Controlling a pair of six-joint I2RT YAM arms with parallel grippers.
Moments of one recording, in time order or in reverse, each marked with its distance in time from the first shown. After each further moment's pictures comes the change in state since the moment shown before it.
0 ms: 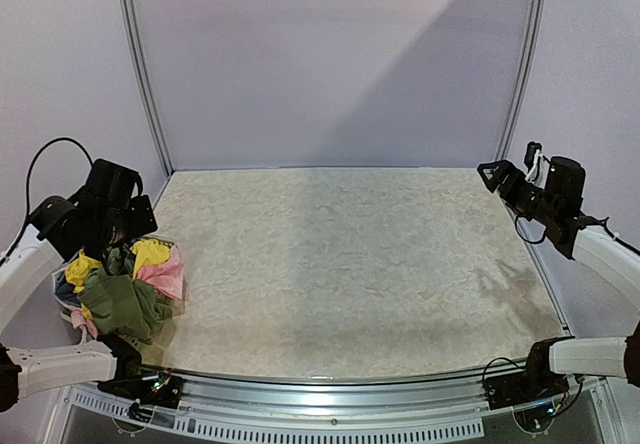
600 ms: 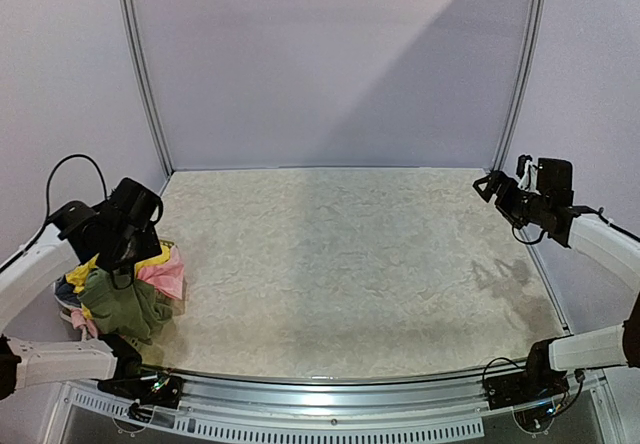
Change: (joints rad) left arm -0.060 0.052 -0.081 -0.122 0.010 -0.210; right arm 0.000 0.090 0.069 -0.217 0.043 -0.019
